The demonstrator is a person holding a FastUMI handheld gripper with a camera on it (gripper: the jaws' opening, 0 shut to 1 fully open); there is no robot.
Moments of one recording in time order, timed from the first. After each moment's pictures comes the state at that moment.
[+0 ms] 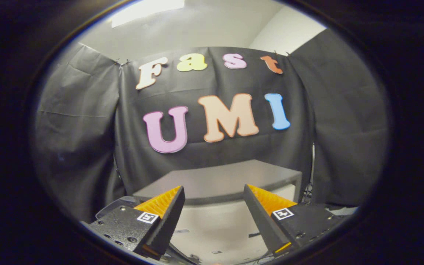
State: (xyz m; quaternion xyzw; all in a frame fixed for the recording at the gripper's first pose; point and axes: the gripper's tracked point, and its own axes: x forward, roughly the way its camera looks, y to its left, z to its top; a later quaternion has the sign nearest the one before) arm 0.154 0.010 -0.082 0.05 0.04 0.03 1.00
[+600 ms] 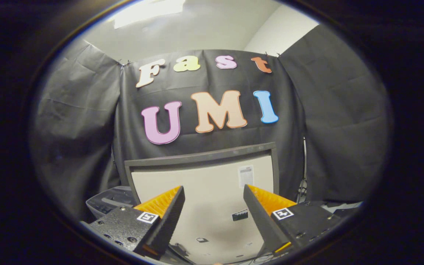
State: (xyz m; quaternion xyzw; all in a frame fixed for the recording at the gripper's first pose) arm 0.099 -0.006 -0.142 0.03 0.00 0.03 1.00
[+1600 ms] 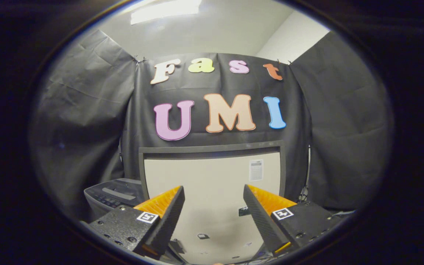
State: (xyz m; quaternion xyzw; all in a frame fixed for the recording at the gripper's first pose) arm 0.089 0.013 -0.157 -0.02 -0.02 0.05 1.00
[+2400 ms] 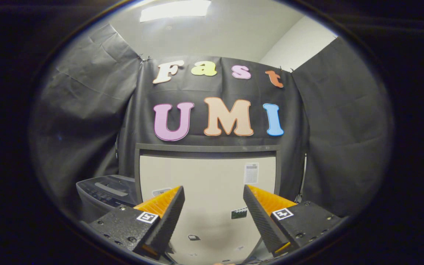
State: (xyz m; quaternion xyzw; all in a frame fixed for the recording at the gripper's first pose) arm 0.087 0.004 -0.160 -0.04 -0.03 0.04 1.00
